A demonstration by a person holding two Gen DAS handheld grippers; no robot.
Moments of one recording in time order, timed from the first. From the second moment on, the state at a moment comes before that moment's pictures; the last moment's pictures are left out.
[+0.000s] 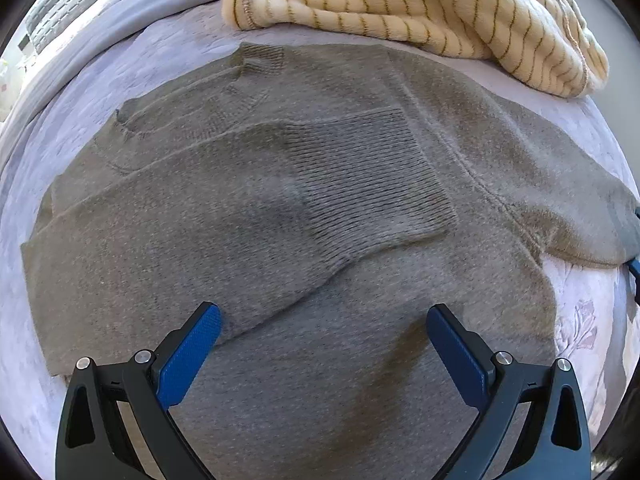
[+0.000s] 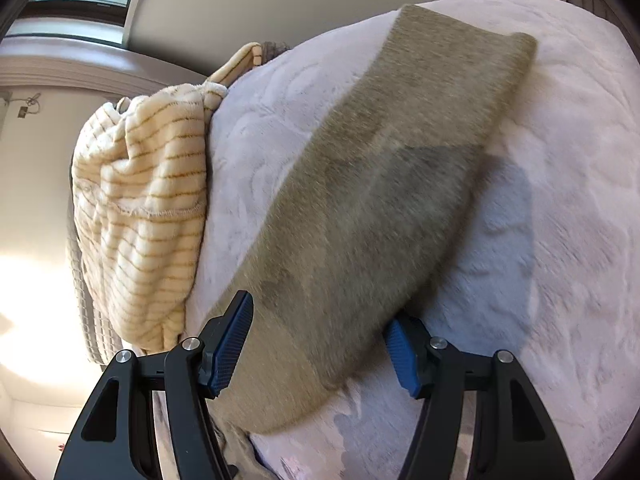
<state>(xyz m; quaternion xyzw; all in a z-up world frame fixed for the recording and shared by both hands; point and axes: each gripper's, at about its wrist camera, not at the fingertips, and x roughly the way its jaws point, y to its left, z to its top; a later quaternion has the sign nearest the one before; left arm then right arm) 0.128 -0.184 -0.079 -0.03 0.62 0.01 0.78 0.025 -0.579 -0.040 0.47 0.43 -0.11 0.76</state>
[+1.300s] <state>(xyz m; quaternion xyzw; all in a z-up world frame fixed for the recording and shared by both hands) 0.085 -0.009 -0.065 -0.14 0.59 0.11 0.79 0.141 -0.217 0.011 0.14 0.52 0.29 0.79</state>
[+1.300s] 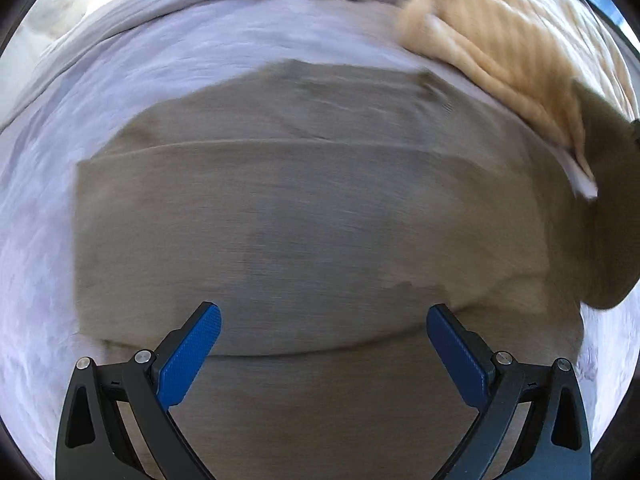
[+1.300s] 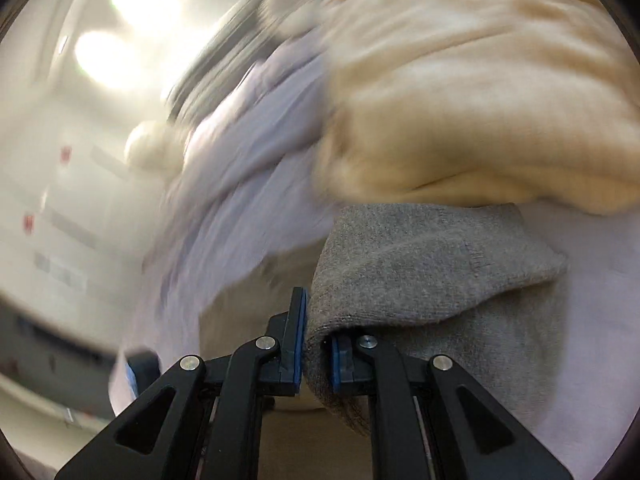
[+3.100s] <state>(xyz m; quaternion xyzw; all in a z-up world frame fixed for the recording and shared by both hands) 0.064 0.092 -0.085 -0.43 0.51 -0.01 0.74 0.091 -0.360 -0.048 0.29 0.59 0.12 0.74</state>
